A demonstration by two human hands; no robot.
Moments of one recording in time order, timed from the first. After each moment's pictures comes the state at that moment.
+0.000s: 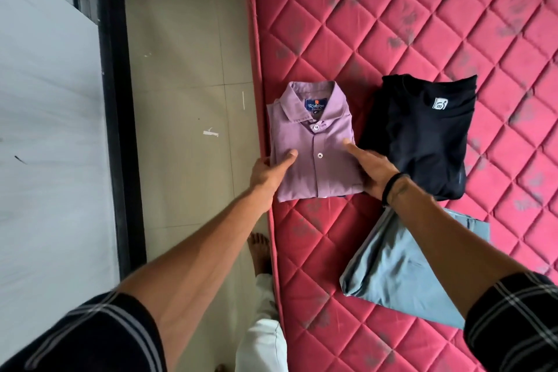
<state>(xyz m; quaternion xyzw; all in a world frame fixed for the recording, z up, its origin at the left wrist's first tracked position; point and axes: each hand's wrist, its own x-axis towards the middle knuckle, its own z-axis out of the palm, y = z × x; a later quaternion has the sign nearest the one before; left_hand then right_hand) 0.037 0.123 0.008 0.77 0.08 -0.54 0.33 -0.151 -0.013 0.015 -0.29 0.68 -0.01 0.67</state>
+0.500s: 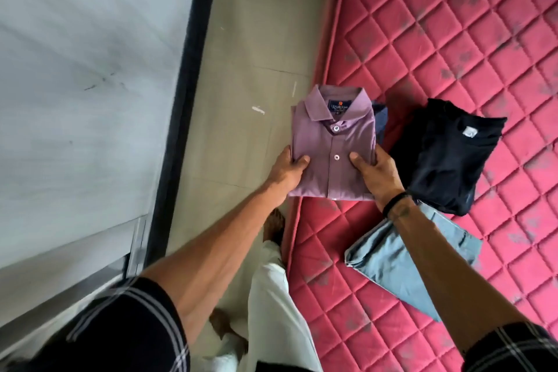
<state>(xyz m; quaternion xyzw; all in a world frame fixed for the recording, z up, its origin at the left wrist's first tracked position) 0.048 0.221 0.110 0.75 0.00 -0.51 0.41 -0.111 0.073 0.120 -0.60 0.53 -0.05 0.60</state>
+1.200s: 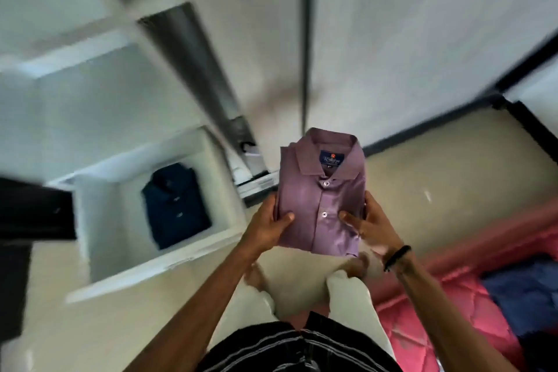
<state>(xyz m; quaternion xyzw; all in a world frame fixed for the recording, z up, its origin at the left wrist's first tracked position) -0.085 0.803 0.305 0.75 0.21 -0.18 0.60 -0.022 0.543 0.298 -0.71 0.07 0.30 0.63</state>
